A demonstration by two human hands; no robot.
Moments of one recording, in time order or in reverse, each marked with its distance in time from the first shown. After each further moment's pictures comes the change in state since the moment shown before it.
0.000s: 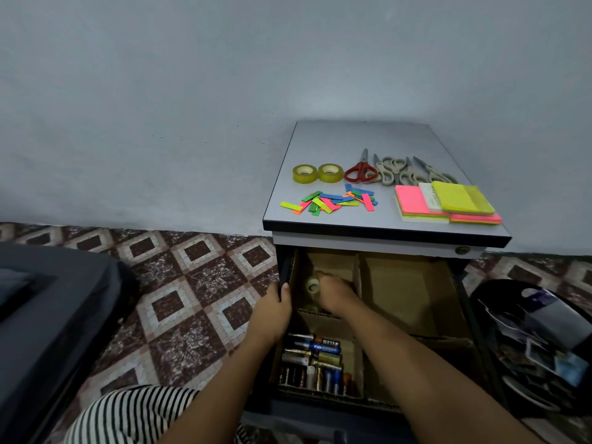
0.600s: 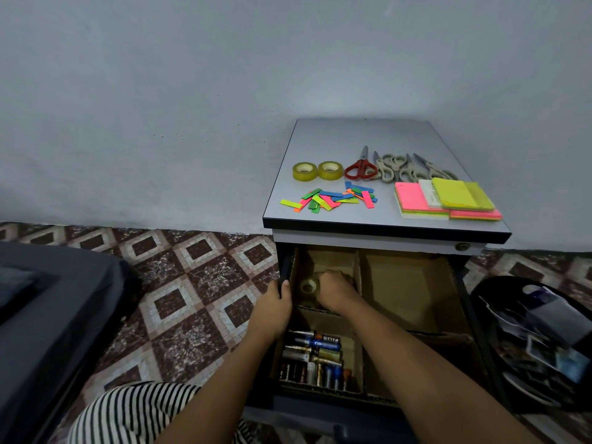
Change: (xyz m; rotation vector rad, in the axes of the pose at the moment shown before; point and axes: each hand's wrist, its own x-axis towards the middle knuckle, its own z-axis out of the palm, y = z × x) left_hand -0.002 0.001 -0.001 0.004 0.009 -0.004; right_hand -0.003 0.002 0.000 0.031 0.024 -0.027
